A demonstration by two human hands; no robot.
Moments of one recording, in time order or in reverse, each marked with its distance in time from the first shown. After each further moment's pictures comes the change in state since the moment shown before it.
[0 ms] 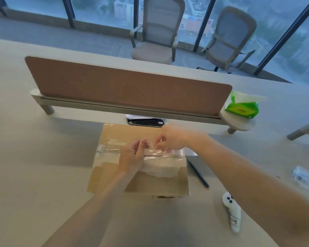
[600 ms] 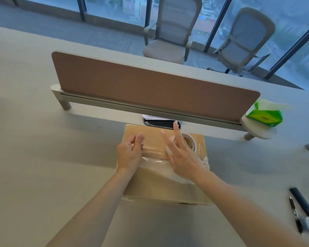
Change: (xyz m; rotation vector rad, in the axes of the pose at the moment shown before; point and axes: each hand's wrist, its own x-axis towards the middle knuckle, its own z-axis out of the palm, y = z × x) left_hand 0.031 -0.023 -0.076 -0.050 0.181 0.024; right_hand 0.030 -0.024 0.096 -0.127 0.596 -0.238
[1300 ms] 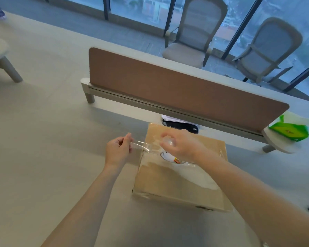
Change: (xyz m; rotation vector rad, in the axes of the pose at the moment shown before) left_hand 0.017 -0.025 -0.093 -0.129 0.156 -0.344; right_hand 0.076 -0.068 -0.032 0.206 -0.238 0.131
